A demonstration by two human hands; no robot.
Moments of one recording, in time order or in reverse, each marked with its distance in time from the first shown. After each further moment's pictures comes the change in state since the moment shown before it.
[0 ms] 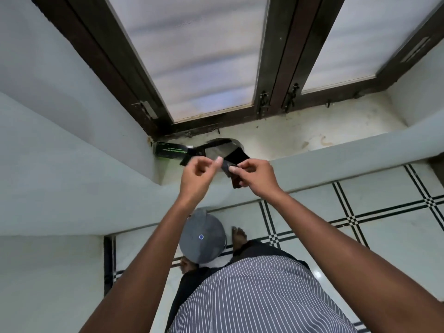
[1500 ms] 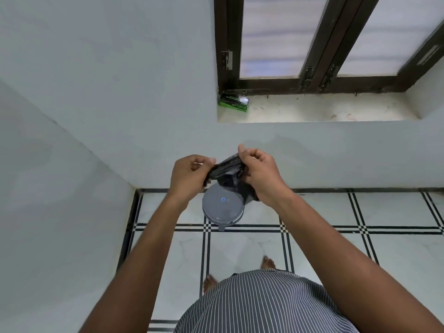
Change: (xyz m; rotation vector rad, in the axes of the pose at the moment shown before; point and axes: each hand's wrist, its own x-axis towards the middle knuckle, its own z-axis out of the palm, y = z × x) left_hand -0.343 -0.072 -0.159 -0.130 0.196 -0.031; right_hand -0.351 -0.014 0.105 0.438 -0.243 0.056
